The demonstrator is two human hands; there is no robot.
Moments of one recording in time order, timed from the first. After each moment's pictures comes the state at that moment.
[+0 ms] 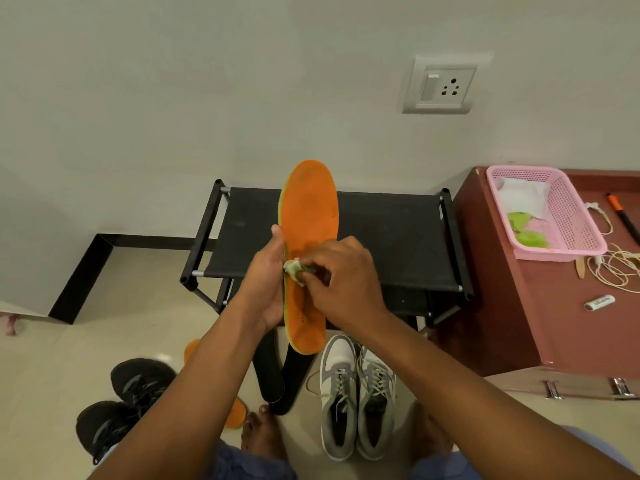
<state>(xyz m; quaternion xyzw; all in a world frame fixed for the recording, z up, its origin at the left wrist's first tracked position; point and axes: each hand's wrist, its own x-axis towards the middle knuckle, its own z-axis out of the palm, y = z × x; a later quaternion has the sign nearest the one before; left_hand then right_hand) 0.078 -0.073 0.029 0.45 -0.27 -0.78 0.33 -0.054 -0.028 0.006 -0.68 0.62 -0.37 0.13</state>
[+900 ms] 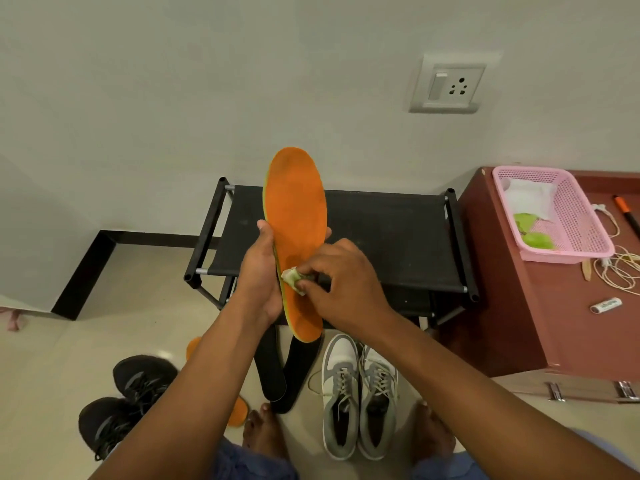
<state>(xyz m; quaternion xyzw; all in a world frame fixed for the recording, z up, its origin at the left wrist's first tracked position) 0.086 -0.080 0.022 0.41 -0.25 -0.79 0.39 -0.053 -0.027 0.005 -0.71 0.59 -0.34 0.17</state>
